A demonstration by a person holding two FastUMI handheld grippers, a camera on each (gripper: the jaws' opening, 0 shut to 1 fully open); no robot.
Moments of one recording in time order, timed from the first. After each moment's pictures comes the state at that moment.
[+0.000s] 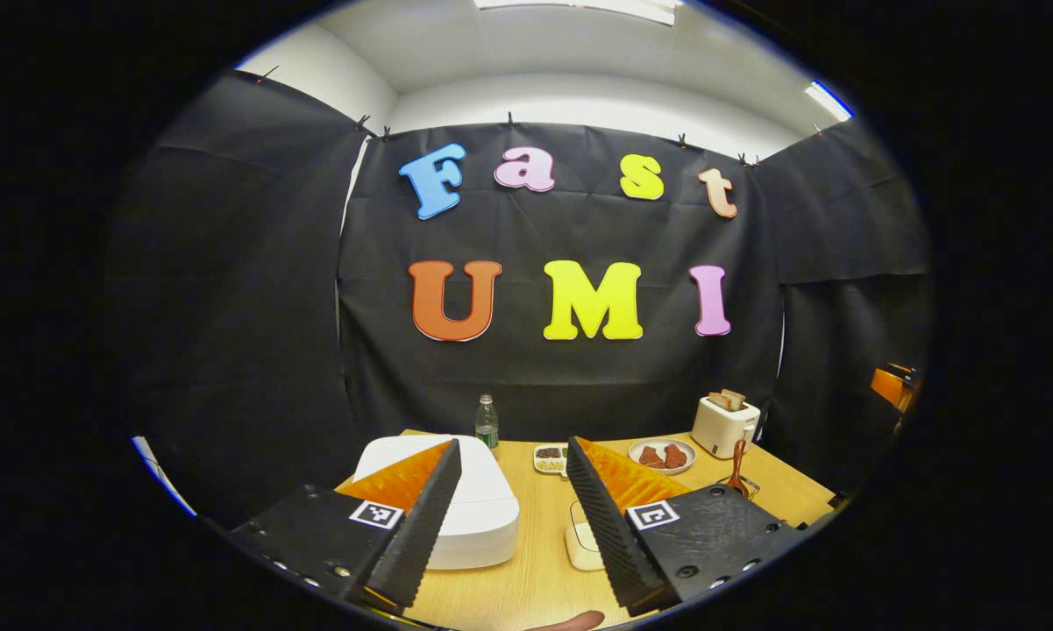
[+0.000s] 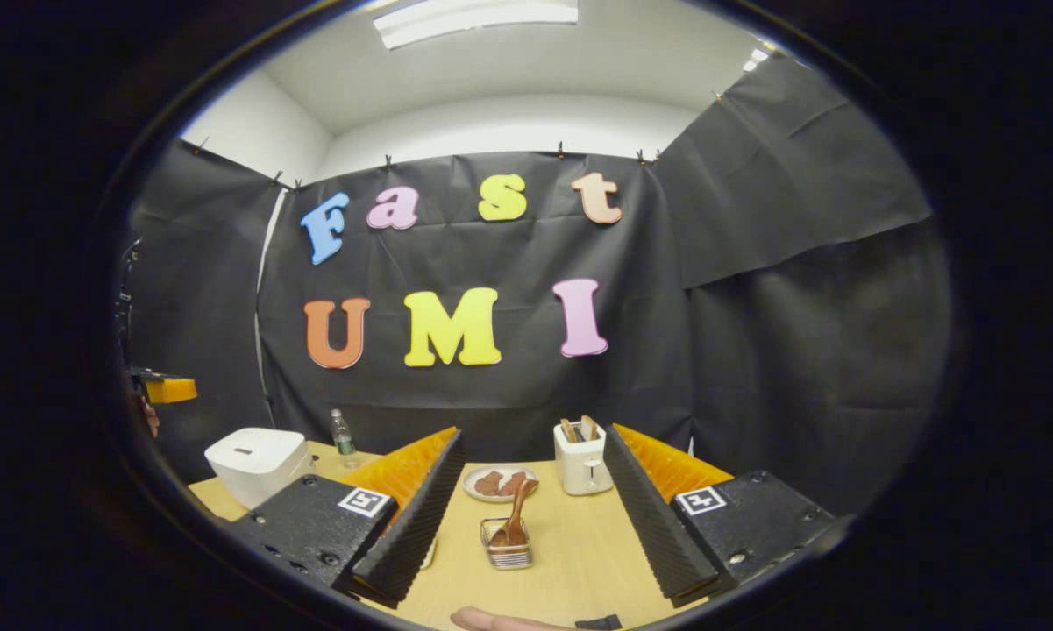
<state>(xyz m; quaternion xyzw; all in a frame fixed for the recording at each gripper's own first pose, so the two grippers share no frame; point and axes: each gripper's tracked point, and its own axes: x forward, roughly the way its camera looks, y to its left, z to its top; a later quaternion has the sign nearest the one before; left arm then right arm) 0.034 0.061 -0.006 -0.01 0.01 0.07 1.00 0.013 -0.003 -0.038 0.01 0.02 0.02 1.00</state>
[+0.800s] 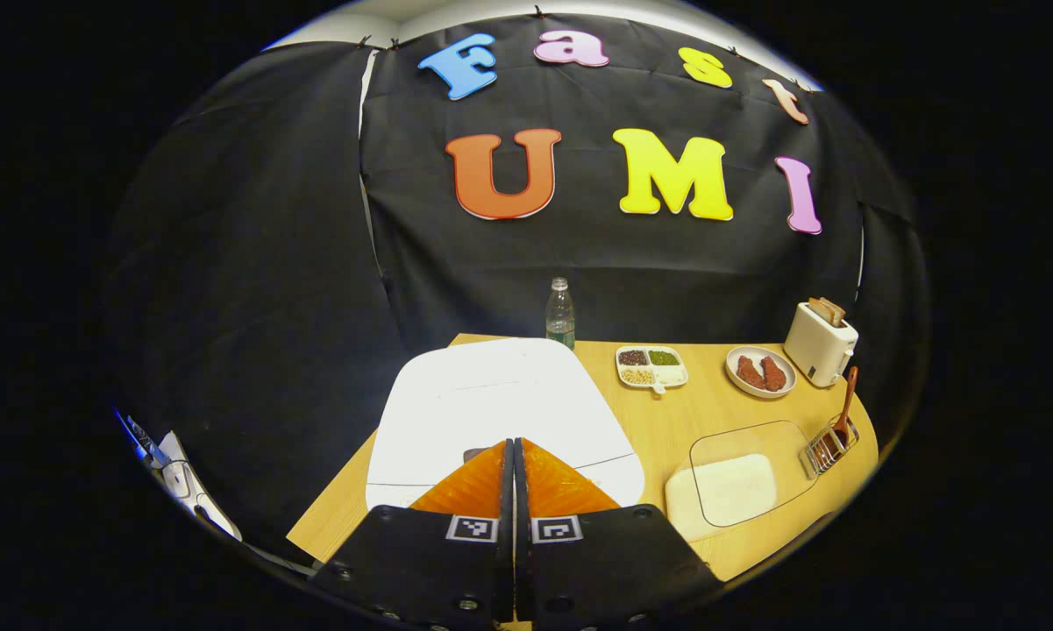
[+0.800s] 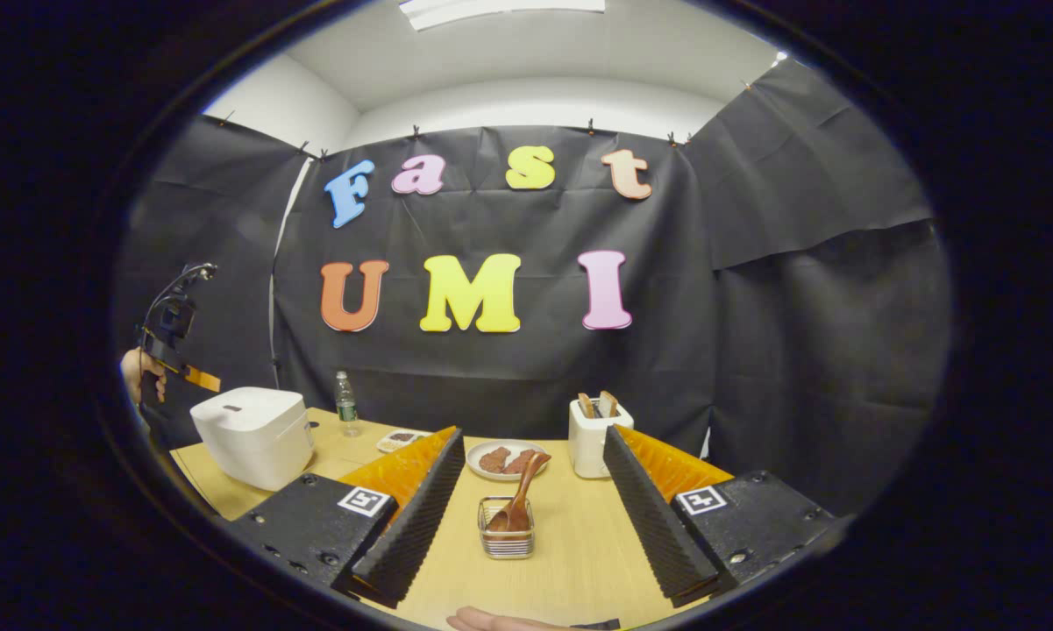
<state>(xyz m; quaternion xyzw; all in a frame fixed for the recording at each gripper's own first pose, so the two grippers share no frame) 0.120 0.165 -0.141 -0.01 0.23 0.16 0.96 0.045 0.009 -0.111 -0.03 0.05 0.05 1.00</state>
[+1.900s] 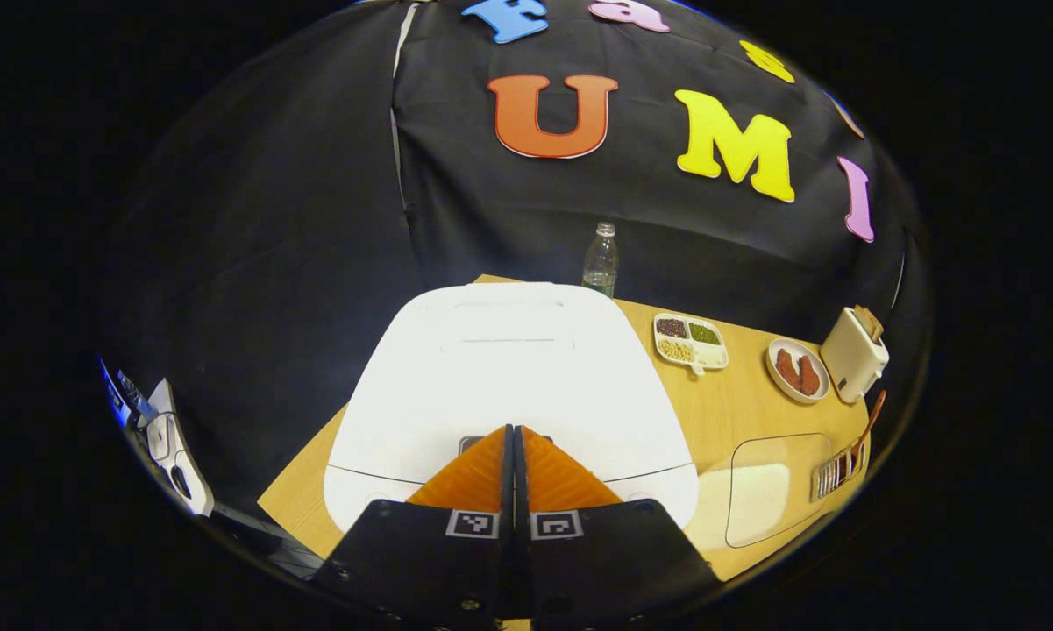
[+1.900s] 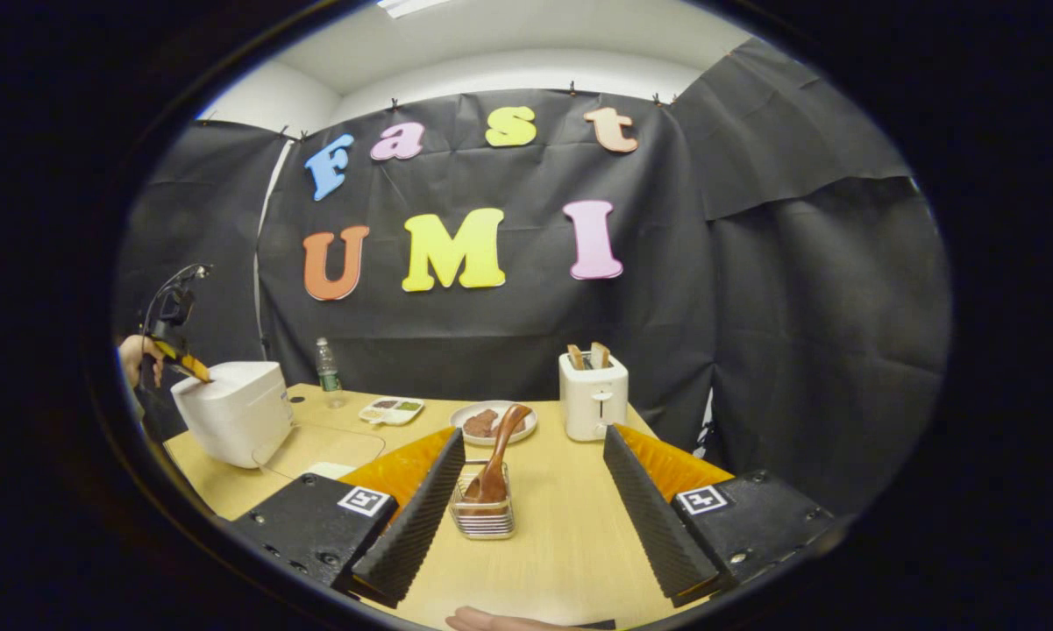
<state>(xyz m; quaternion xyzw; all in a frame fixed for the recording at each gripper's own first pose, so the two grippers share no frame) 0.140 0.183 -0.184 -0.08 0.30 0.20 0.93 0.073 -0.028 -0.186 0.00 0.11 0.05 0.99</state>
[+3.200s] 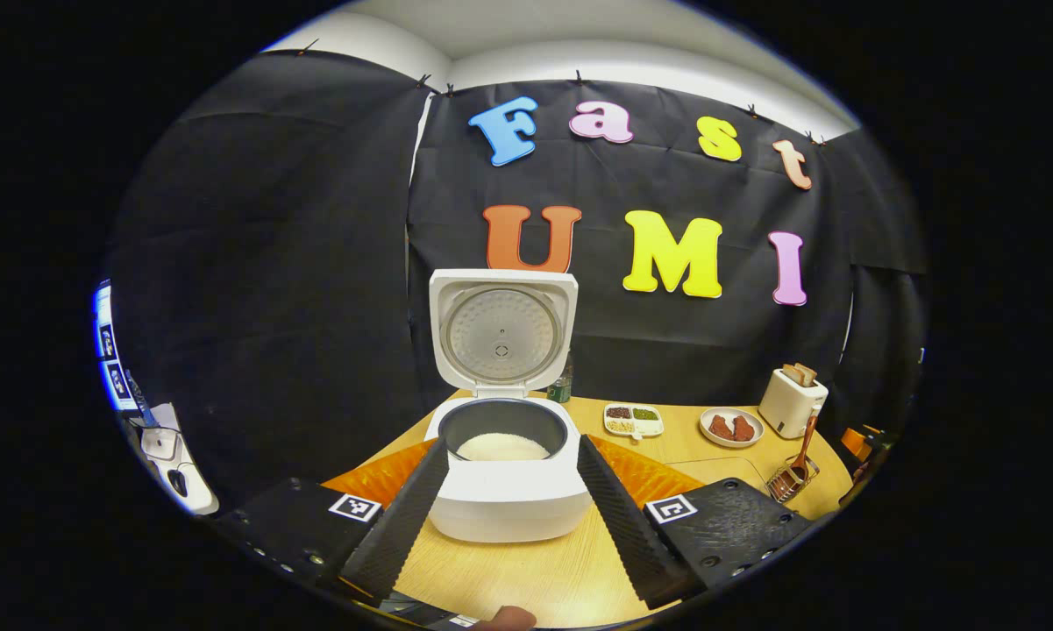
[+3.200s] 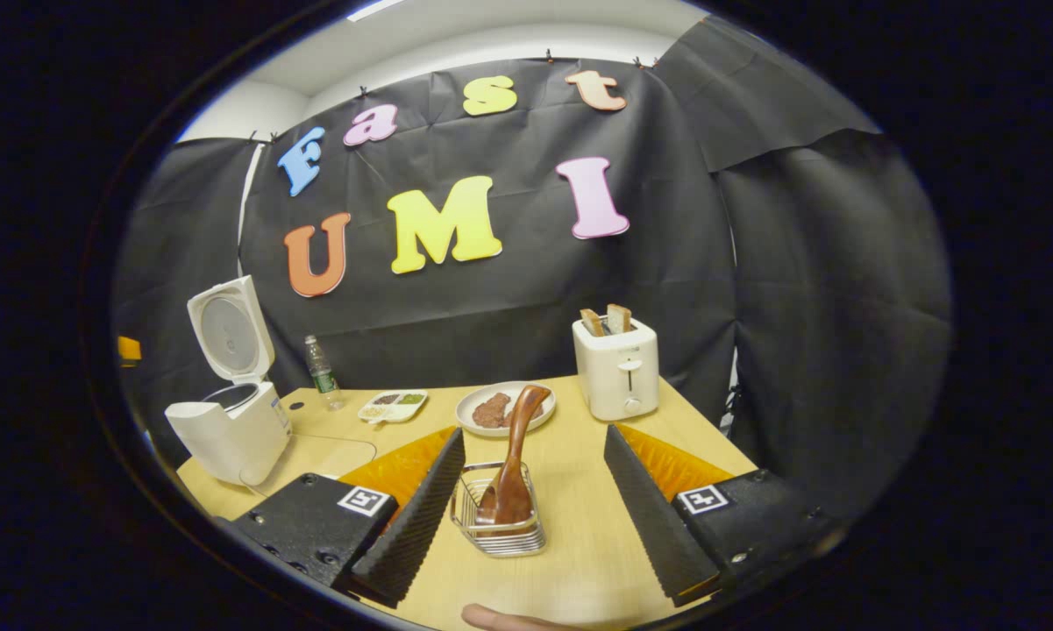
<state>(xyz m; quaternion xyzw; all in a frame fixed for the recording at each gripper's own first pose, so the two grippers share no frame) 0.009 0.126 -0.071 -0.03 0.08 0.17 0.98 0.157 0.005 -0.244 0.05 0.16 0.06 0.98</state>
